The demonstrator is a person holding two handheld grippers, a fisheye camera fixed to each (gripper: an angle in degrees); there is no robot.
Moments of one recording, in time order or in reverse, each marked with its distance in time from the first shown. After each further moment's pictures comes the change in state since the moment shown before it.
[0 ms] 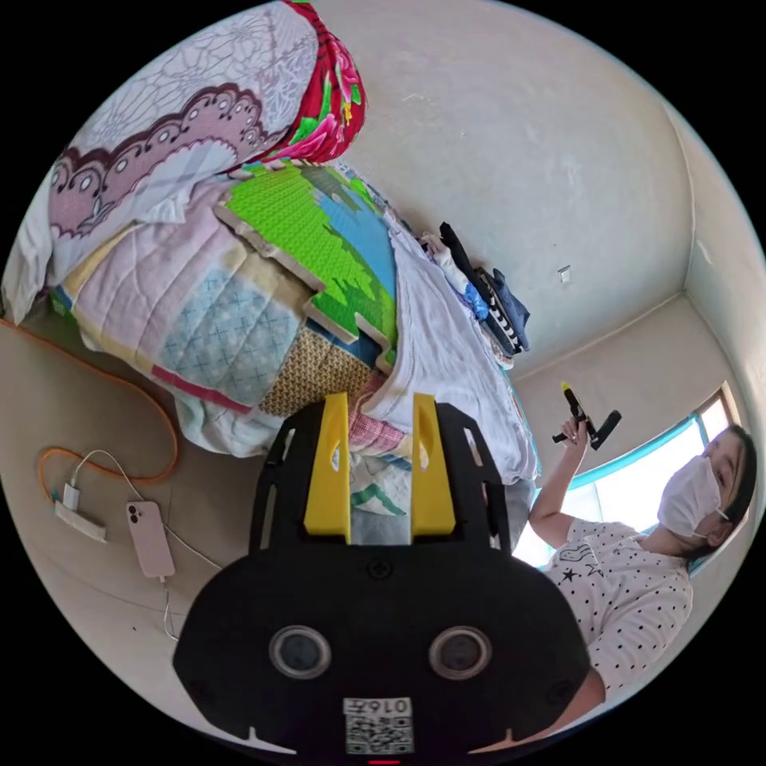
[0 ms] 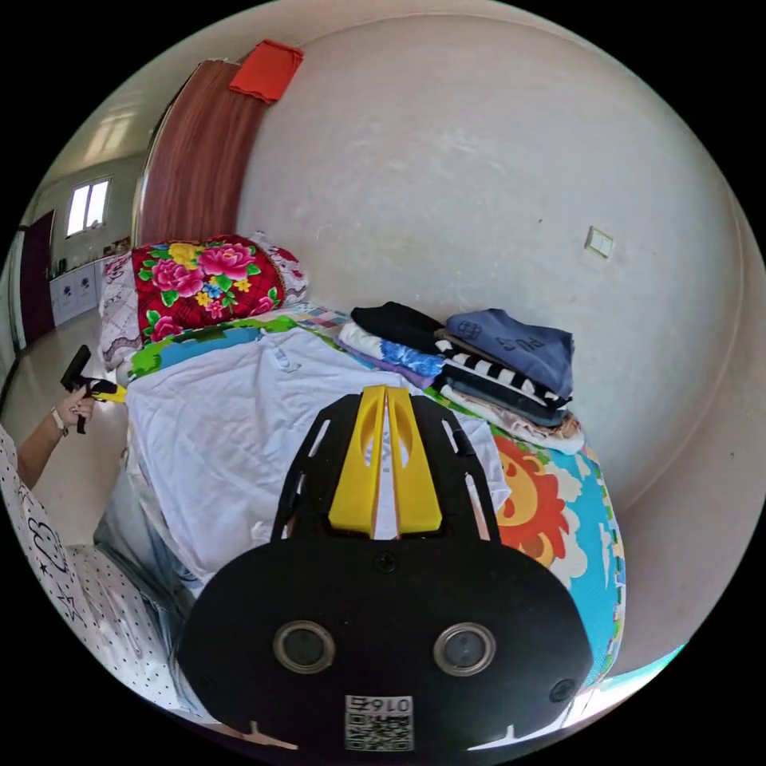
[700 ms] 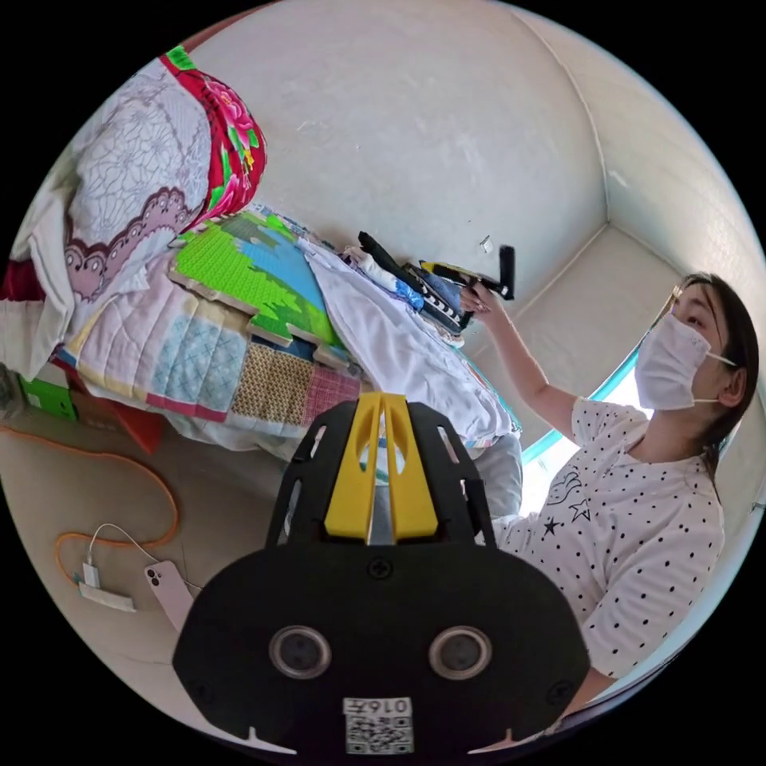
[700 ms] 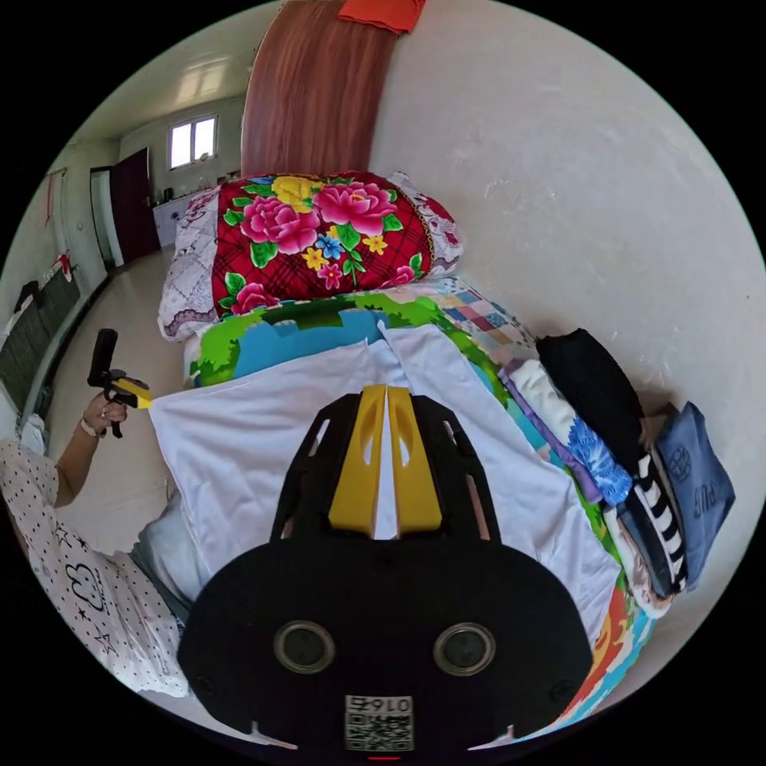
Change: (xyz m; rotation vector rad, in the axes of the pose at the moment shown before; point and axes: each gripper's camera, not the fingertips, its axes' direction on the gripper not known) left arm 0.121 0.038 -0.183 0.083 0.119 0.263; right arm -0.362 -0.411 0.302 -0.203 -0.366 -0.319
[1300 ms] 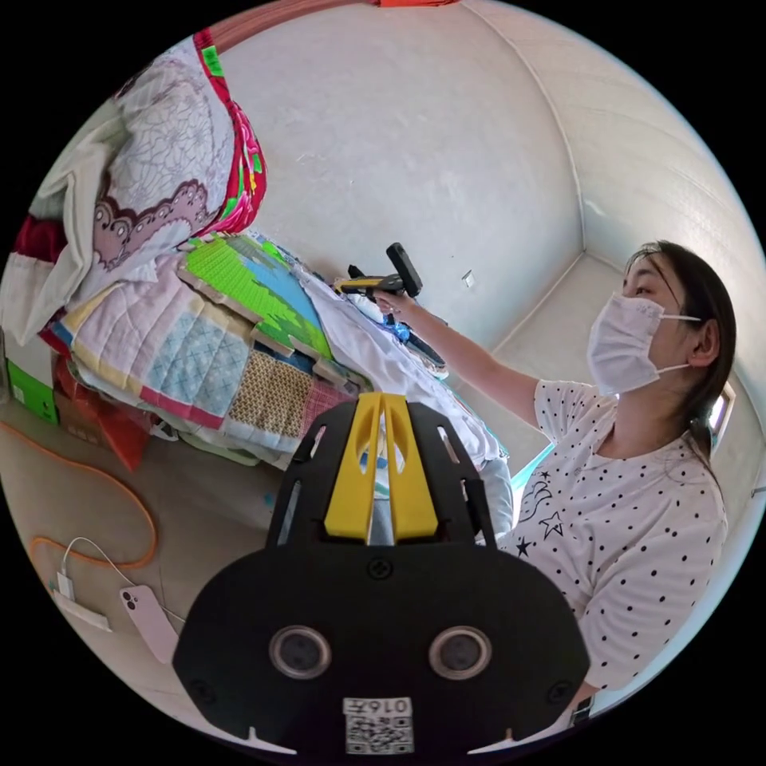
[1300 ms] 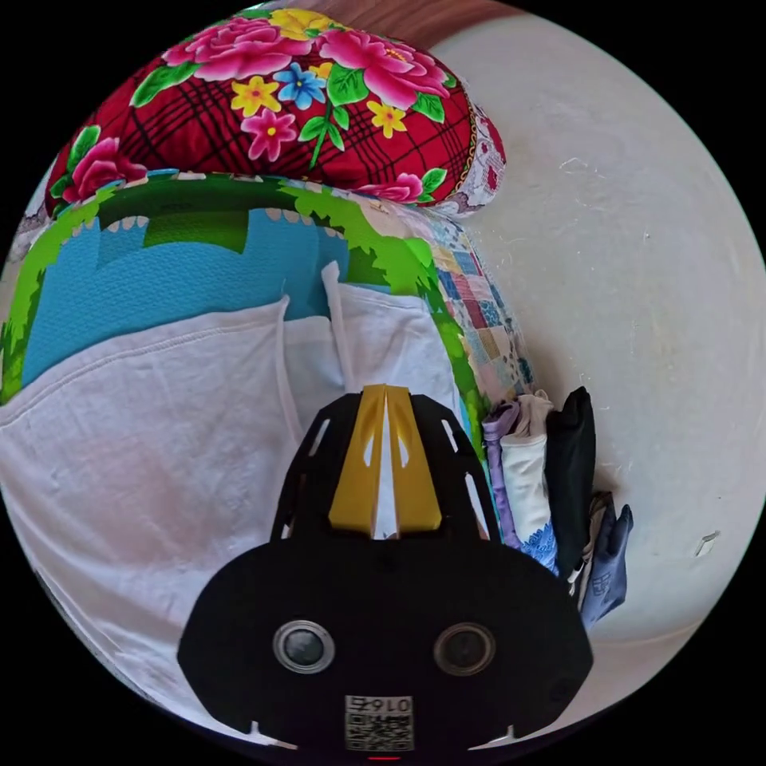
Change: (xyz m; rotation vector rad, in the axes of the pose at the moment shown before) left arm 0.049 -0.004 -0.060 0.141 0.063 -0.003; right arm -0.072 -0.240 0.303 -0.296 0.361 -0.226
